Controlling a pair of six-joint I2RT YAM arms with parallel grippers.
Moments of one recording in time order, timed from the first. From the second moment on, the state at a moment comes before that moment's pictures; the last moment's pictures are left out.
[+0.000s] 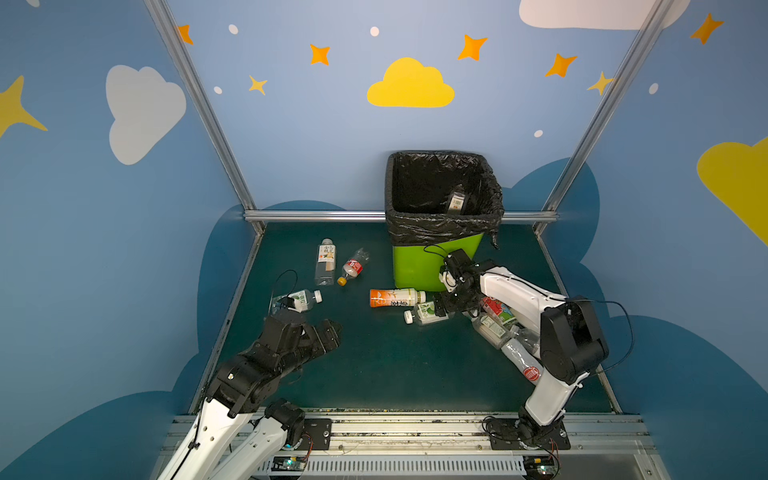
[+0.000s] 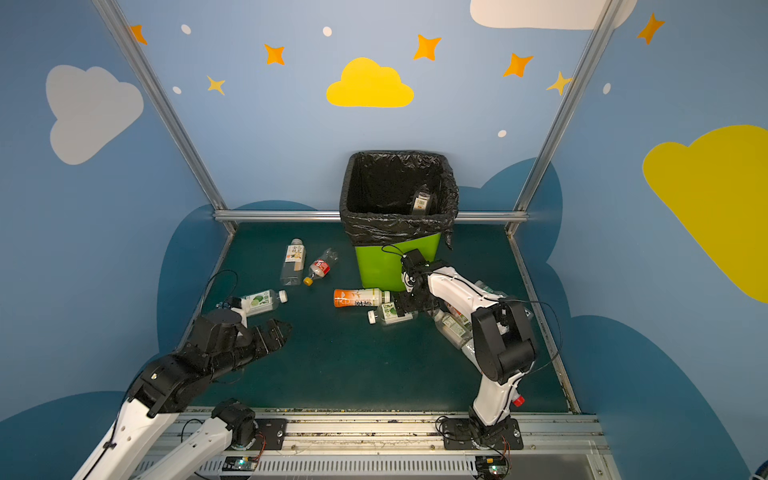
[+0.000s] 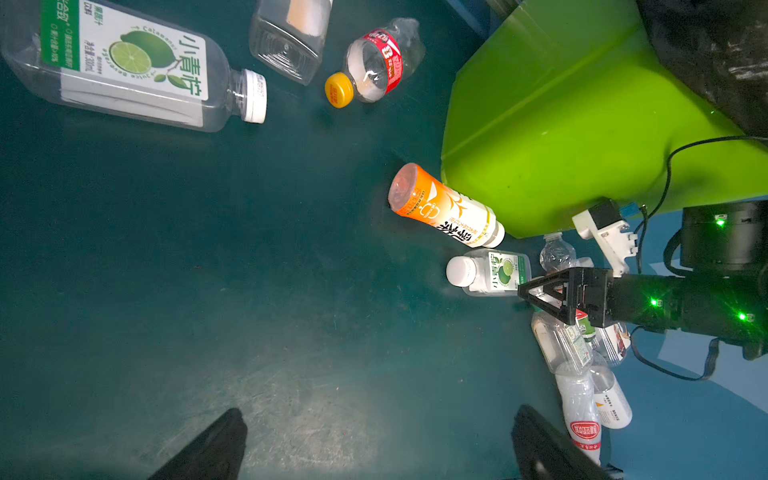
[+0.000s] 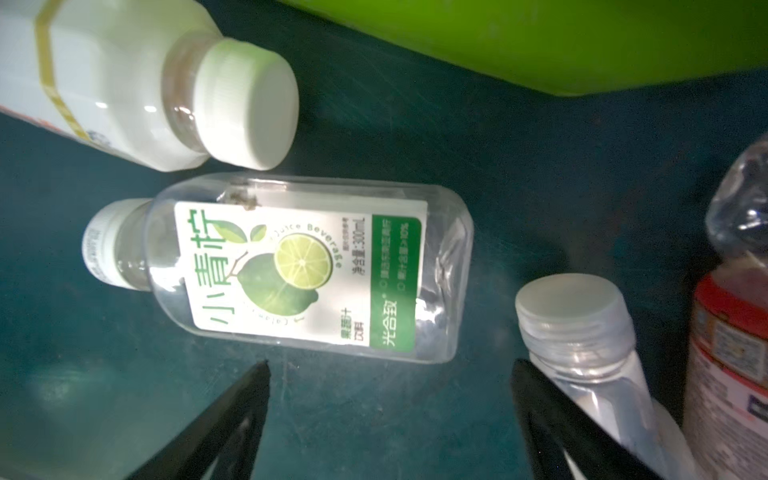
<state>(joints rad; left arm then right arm) -0.47 0.60 0.86 -1.02 -0.03 -0.86 0.50 1.78 1.29 -0.85 -0.07 0.19</state>
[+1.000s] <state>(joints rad) -0.47 0.69 0.86 -1.01 -0.02 -0.86 0.73 1.57 1.10 -0.70 -0.53 0.09</state>
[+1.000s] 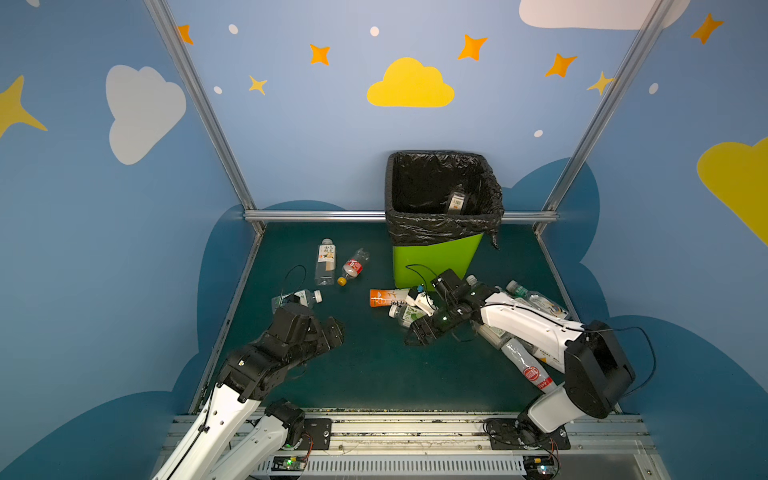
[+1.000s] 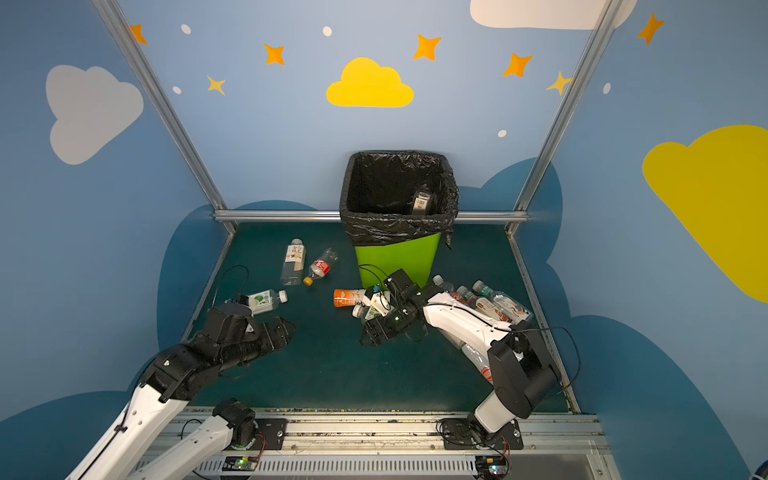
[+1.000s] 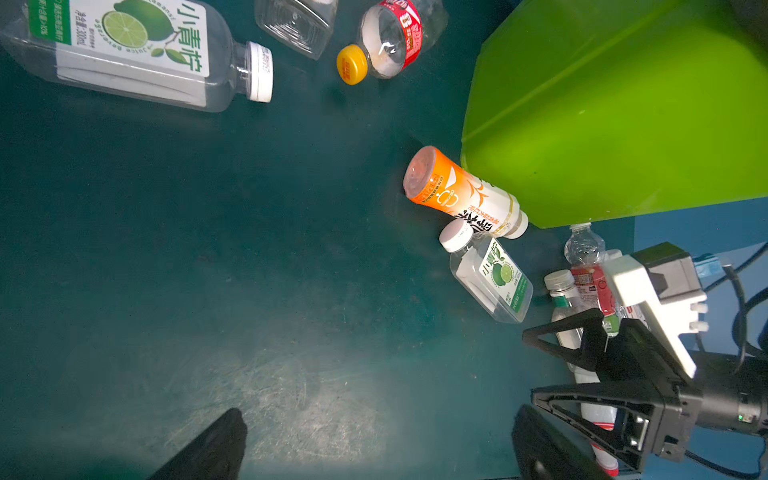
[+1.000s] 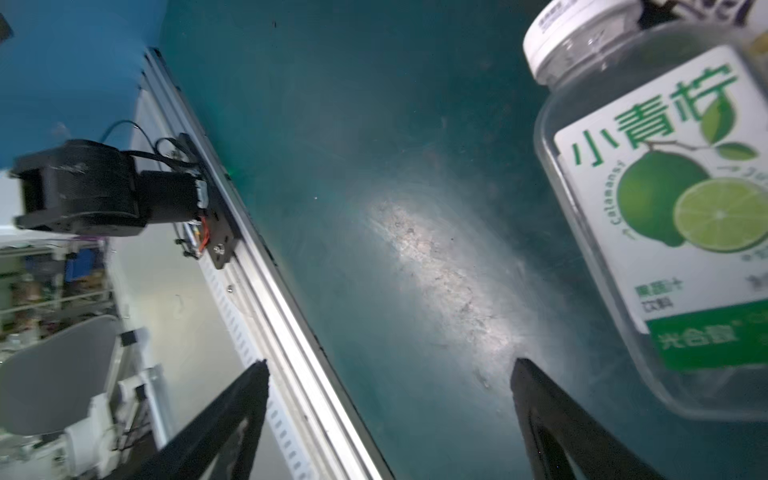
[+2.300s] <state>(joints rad) -0.47 0.63 0.87 -1.06 -0.06 -0.84 0.82 1.88 1.37 -0.91 -0.03 -0.16</state>
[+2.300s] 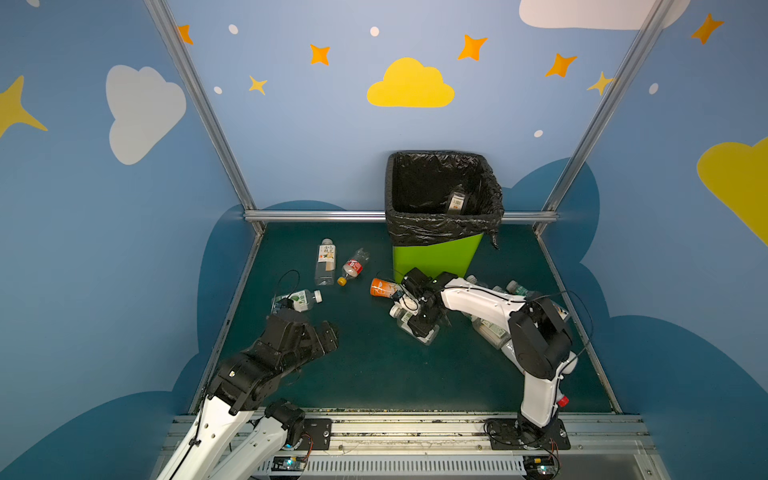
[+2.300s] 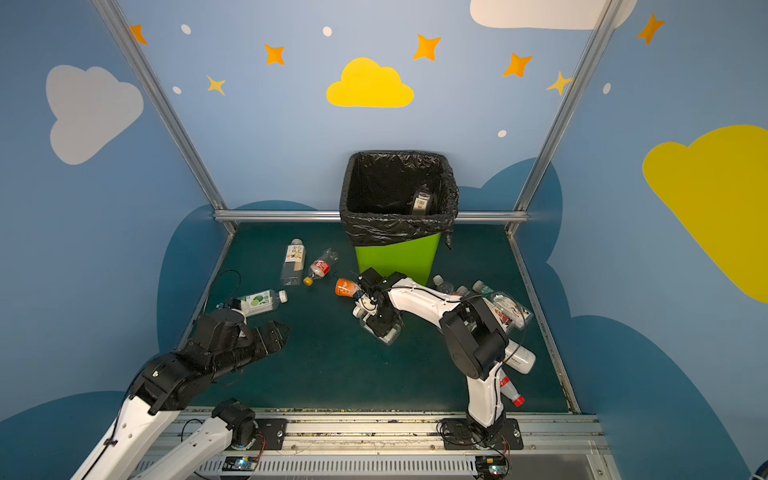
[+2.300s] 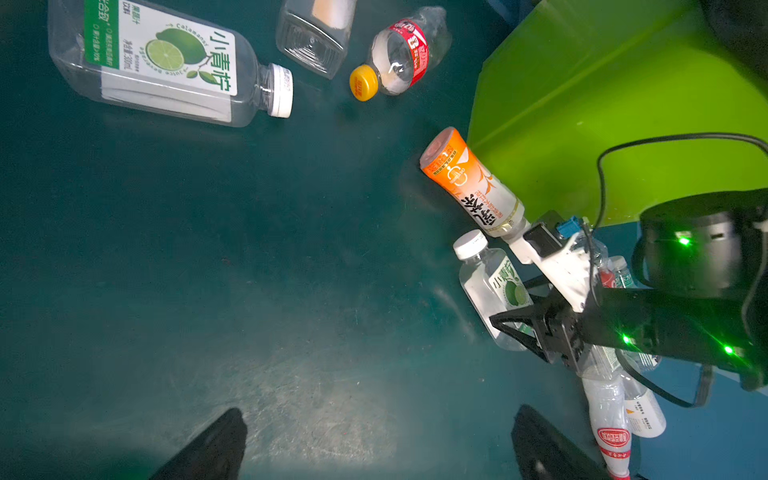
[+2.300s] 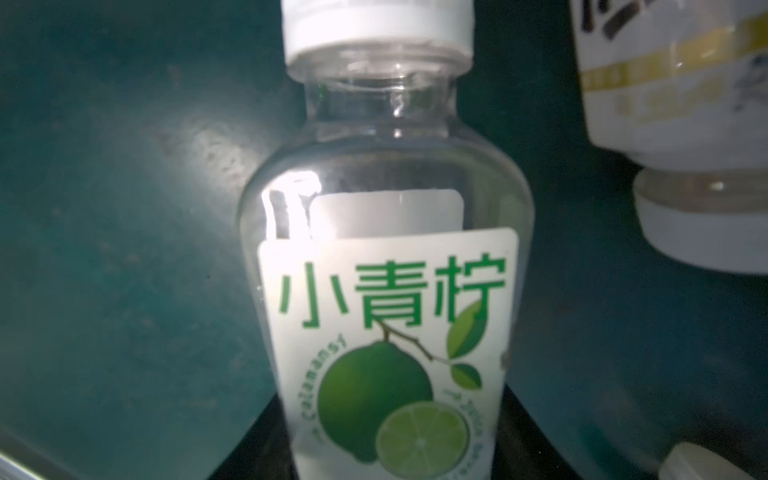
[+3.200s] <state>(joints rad) -0.47 0.93 1.32 -1.08 -0.19 -0.65 0.68 1.85 2.80 -0.96 0.08 -0.14</state>
